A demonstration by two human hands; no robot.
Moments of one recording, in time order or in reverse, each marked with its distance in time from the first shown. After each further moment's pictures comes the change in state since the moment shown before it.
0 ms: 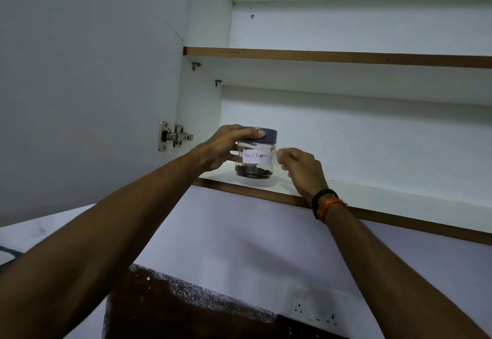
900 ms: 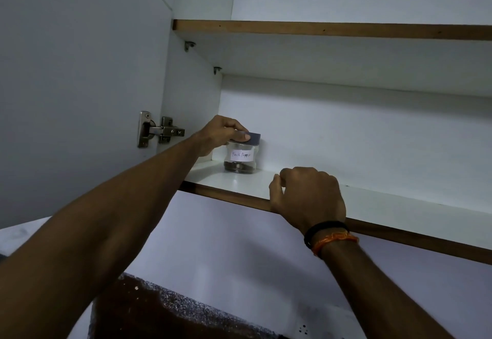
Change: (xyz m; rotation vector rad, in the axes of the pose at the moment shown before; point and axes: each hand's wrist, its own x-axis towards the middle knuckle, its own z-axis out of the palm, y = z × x) left_hand 0.106 -0.062 -0.051 0.274 0.069 0.059; right_hand -0.010 0.013 0.028 -1.039 0.121 -0.324
